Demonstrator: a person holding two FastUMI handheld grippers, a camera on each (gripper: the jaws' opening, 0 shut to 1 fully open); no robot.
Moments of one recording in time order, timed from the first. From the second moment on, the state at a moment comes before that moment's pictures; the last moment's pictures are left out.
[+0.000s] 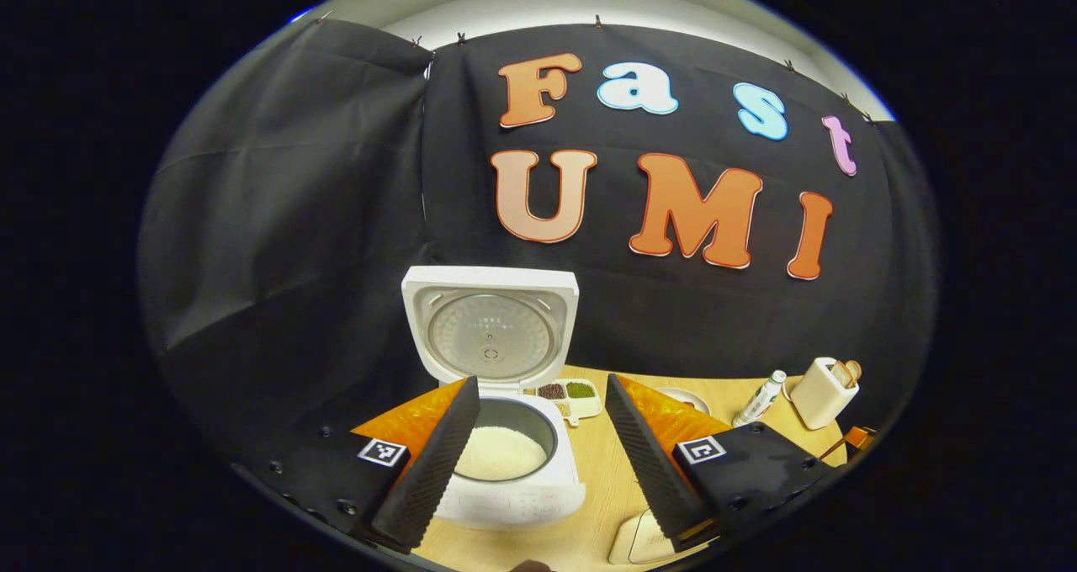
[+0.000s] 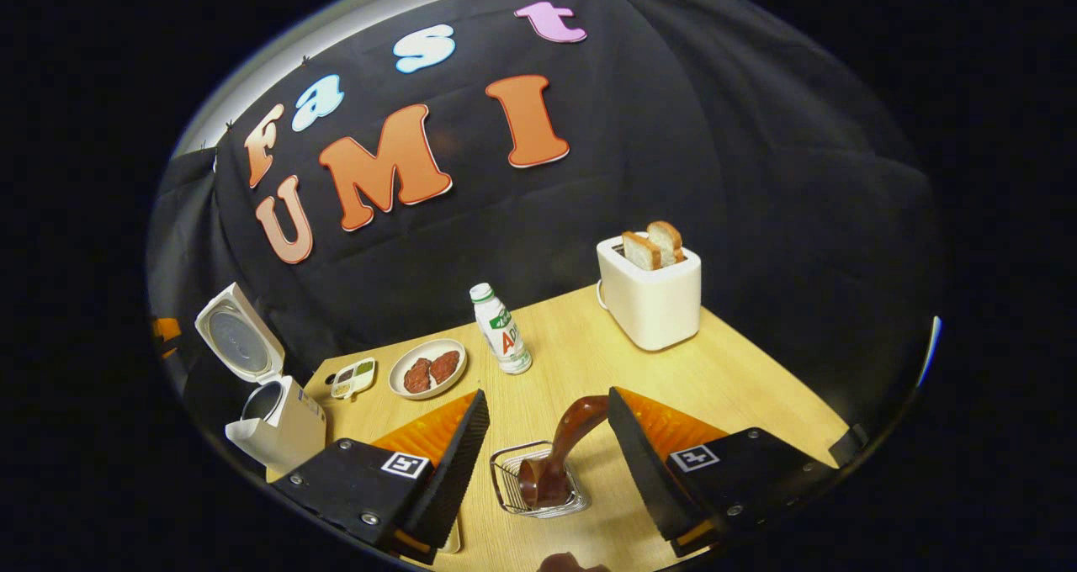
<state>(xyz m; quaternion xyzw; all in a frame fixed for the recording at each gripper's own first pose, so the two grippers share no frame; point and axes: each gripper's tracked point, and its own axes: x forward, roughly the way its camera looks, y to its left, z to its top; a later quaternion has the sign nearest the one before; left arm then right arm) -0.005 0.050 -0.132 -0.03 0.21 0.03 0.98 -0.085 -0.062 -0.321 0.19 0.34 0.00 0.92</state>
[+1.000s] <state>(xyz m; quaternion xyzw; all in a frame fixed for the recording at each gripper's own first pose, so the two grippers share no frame) 0.177 0.132 -0.096 -0.05 0.21 0.03 0.98 -0.096 -0.088 -0.172 0.12 0.23 -0.08 0.96</state>
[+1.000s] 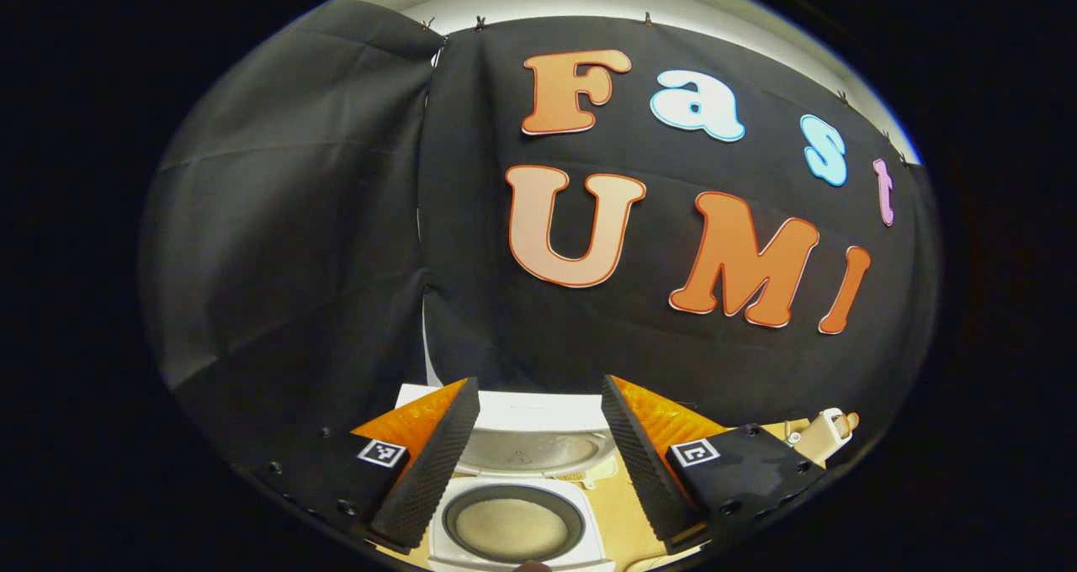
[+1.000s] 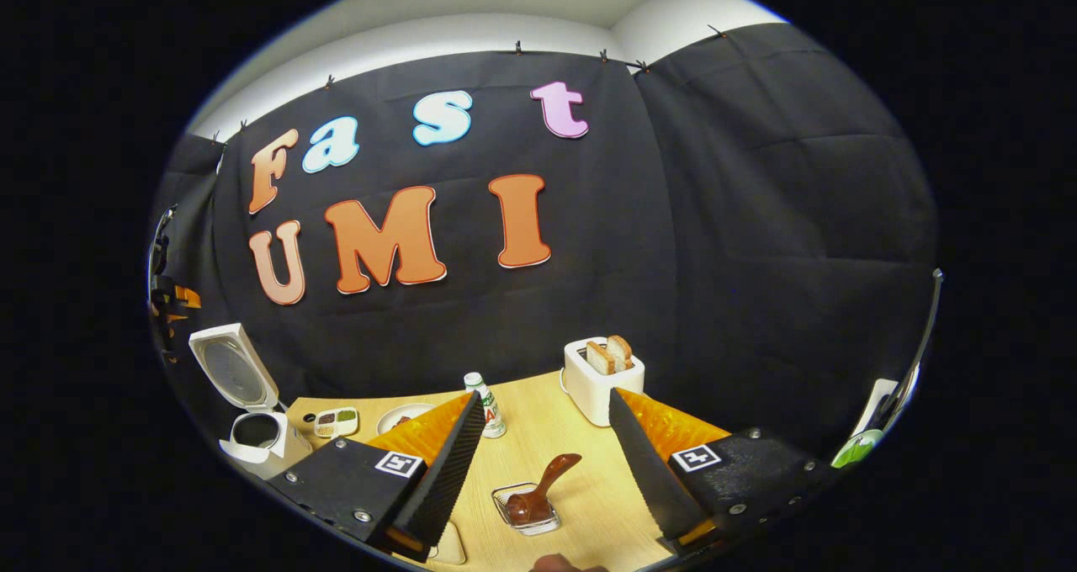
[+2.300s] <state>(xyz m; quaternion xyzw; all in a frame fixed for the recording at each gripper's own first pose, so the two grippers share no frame) 0.124 0.103 -0.237 -0.05 0.41 0.01 0.91 -0.068 -0.067 -0.177 0.12 0.23 -0.02 0.97</state>
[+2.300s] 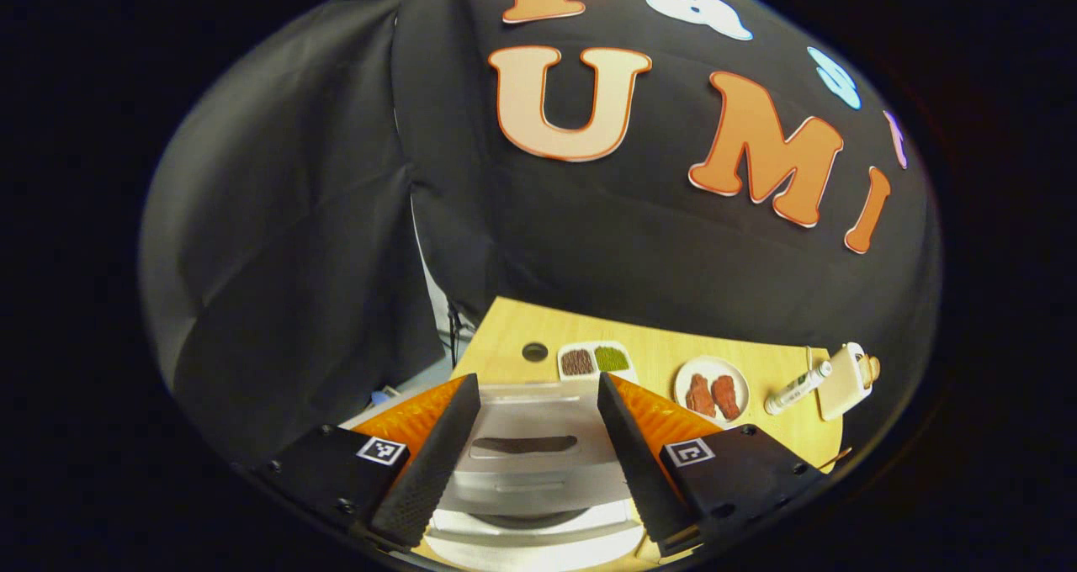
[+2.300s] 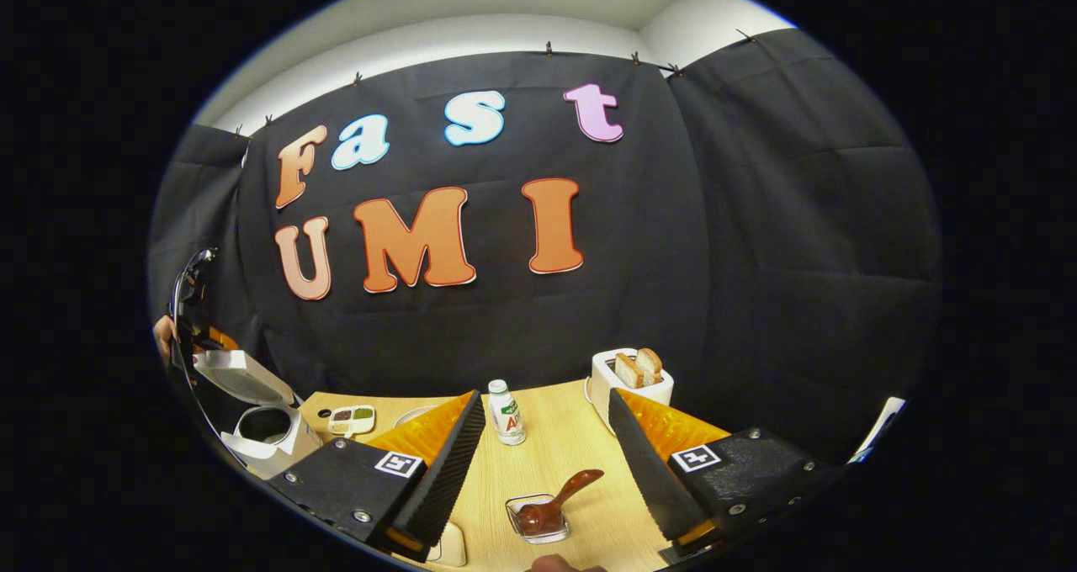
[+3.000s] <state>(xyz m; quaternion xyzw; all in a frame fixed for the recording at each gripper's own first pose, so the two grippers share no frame) 0.013 0.101 -0.356 -0.02 0.54 0.05 0.84 -0.037 -0.016 -0.184 0.12 0.23 0.08 0.96</state>
